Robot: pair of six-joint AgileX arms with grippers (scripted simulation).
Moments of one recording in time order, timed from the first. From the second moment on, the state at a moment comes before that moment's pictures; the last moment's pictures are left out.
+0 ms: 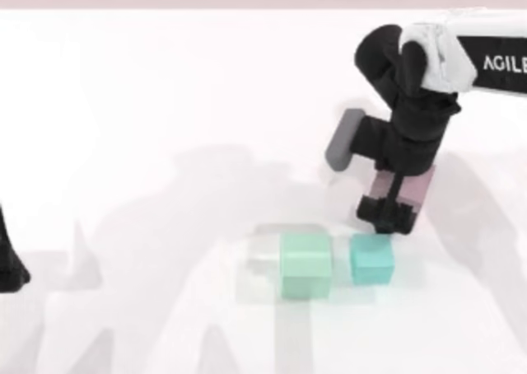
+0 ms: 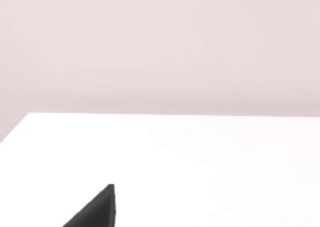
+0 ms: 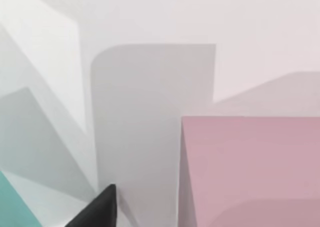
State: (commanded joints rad) left arm 0.02 0.00 0.00 0.00 0.00 0.00; right arm 0.42 2.23 1.58 -0.92 0.00 -0.72
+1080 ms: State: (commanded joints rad) left arm 0.02 0.00 0.00 0.00 0.00 0.00; right arm 0.42 2.23 1.58 -0.92 0.00 -0.72
